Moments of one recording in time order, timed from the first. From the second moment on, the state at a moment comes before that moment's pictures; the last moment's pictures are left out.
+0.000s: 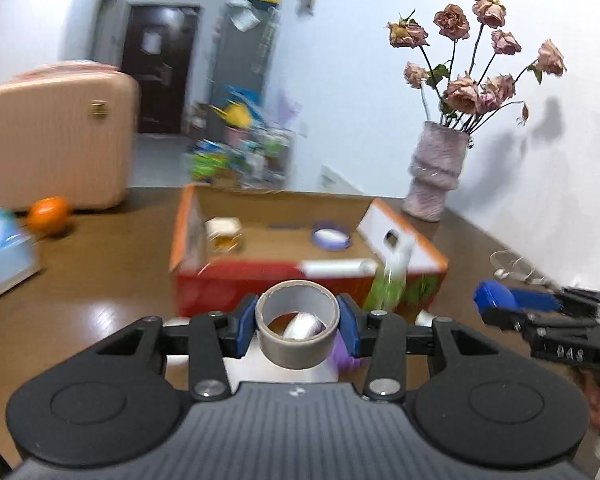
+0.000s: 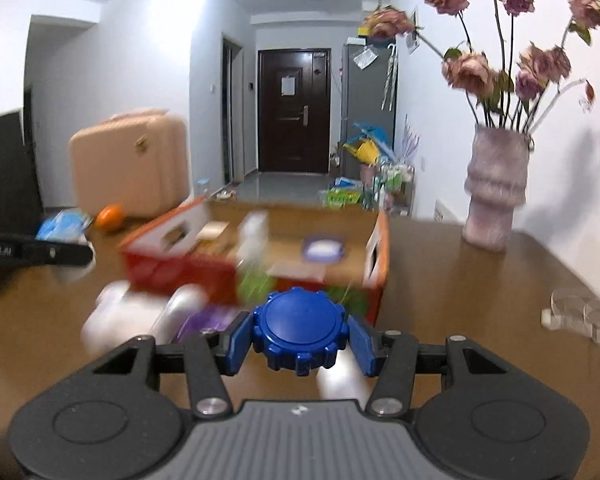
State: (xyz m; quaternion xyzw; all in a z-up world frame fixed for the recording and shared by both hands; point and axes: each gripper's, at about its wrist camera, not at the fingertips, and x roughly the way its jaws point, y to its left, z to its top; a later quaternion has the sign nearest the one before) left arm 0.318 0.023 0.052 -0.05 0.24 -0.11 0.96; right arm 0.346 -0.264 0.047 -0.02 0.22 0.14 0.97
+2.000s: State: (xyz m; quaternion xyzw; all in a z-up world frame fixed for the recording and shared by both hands) left arm 0.292 0.020 0.137 0.00 0.14 -0.02 0.99; right arm 0.280 -0.232 0.122 -0.07 0.14 0.15 0.98
